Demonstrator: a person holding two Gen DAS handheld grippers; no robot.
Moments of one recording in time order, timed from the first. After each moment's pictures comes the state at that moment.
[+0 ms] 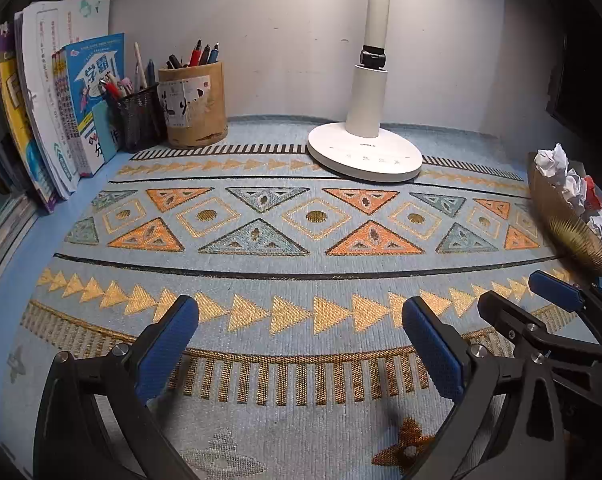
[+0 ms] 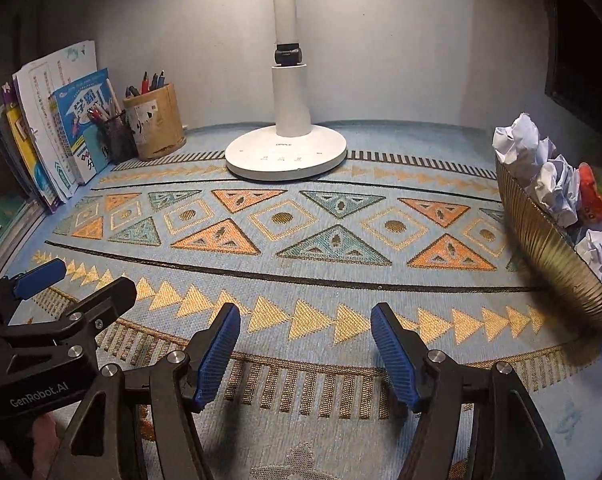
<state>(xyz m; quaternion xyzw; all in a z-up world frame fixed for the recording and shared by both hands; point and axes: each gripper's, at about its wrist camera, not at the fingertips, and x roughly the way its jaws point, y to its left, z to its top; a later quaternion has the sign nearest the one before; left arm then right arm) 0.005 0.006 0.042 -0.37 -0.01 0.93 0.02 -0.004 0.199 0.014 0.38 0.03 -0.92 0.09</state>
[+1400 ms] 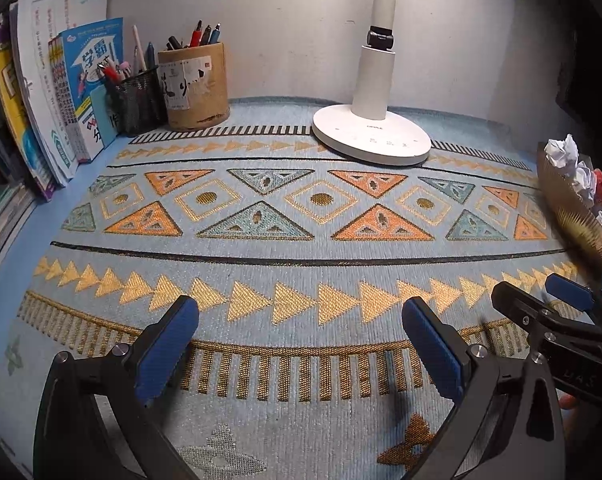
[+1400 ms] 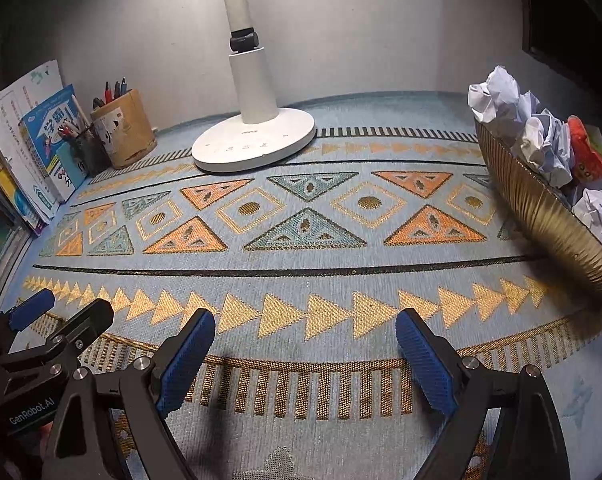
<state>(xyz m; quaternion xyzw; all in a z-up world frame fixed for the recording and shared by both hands) -0.003 0.007 0.032 -0.40 -0.01 0.92 0.01 -0.020 0.219 0.004 0.42 -0.02 -0.91 0.07</state>
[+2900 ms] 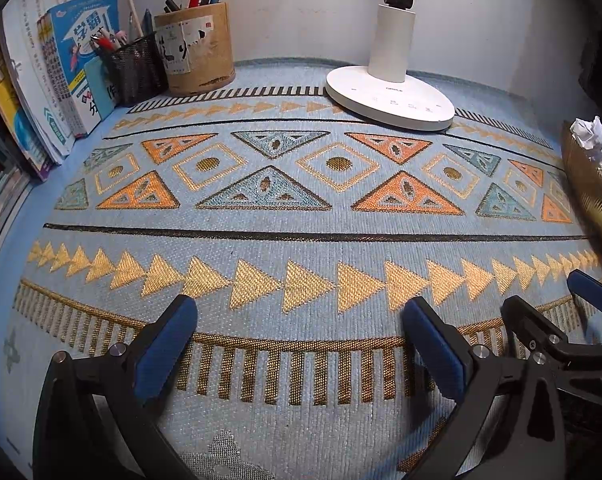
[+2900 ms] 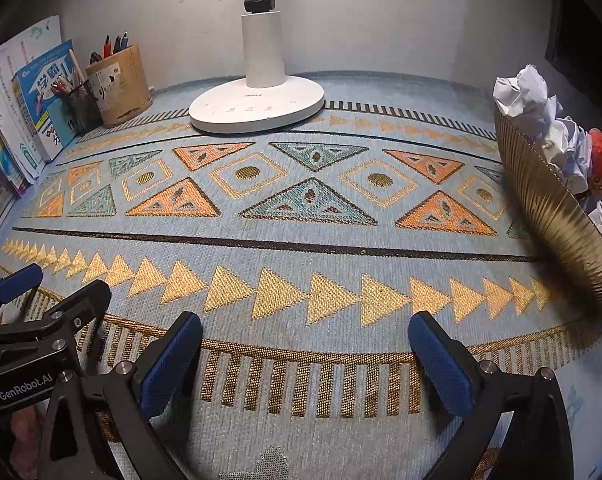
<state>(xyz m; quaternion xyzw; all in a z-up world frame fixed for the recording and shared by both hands) -0.020 0.002 0.019 -0.46 -0.01 0.89 -0.01 -0.027 0.202 -0.010 0.45 0.04 -0.89 0.06</state>
